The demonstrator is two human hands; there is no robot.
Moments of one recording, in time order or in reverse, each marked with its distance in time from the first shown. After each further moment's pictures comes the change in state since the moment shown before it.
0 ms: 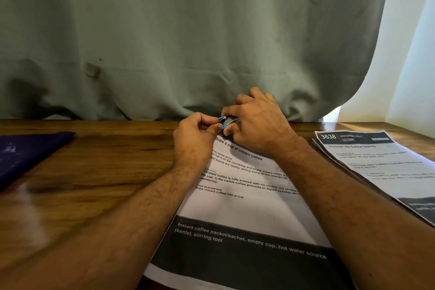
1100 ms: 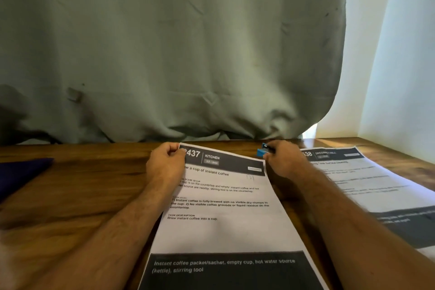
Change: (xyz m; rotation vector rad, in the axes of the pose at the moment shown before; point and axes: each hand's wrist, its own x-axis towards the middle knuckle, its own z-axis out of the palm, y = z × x) left_hand 0.007 -0.007 -0.018 0.088 -0.003 -0.270; right_hand -0.049 0.085 0.034 0.365 -0.355 0.739
